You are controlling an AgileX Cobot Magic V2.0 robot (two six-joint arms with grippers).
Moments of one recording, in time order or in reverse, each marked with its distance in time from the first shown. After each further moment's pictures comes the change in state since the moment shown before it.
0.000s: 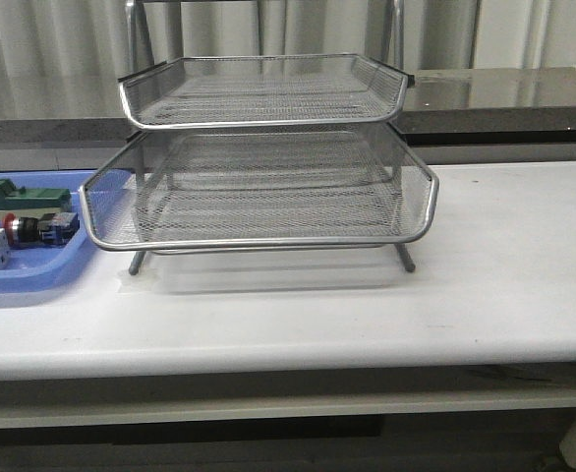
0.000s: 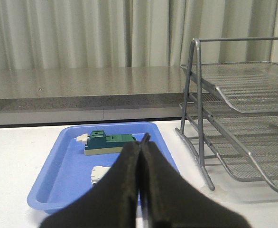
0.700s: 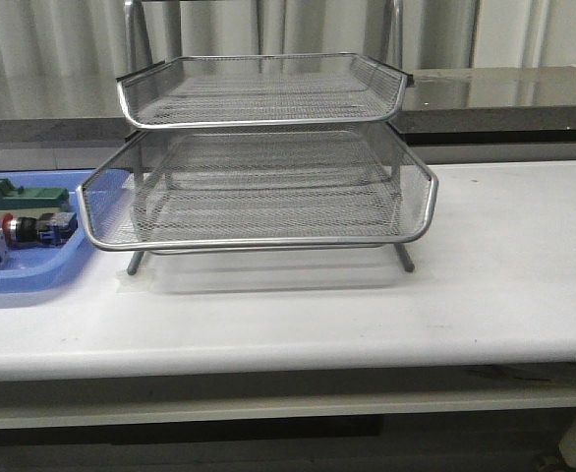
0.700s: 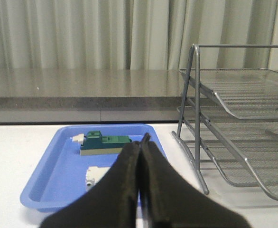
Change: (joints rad) left arm 0.000 0.000 -0.004 -0.051 0.011 0.000; right arm 0.000 0.000 0.000 0.000 0.000 0.000
